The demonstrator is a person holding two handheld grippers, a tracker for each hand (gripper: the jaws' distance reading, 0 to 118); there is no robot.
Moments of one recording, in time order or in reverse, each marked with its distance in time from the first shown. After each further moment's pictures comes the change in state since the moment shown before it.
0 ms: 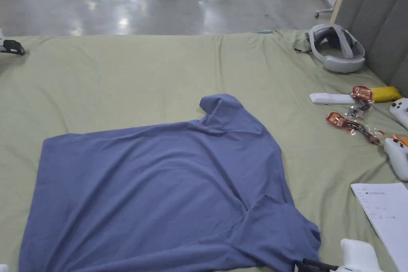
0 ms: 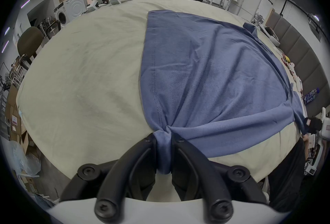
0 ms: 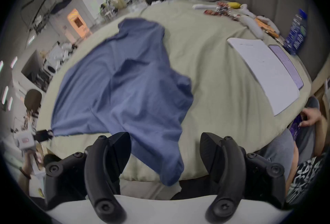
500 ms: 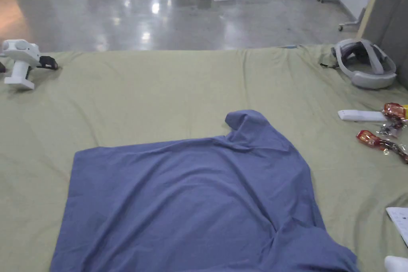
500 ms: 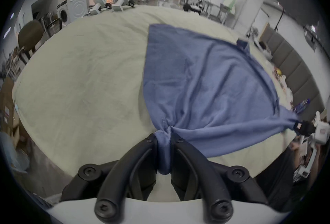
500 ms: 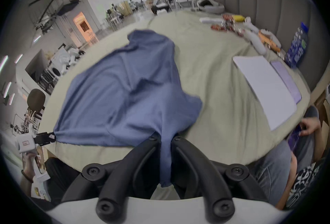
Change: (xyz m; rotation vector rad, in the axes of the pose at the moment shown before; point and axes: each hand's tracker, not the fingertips) left arm -0.025 0.005 0.022 0.113 -0.102 0.107; right arm -0.014 0.020 0.037 0.178 0.059 0.000
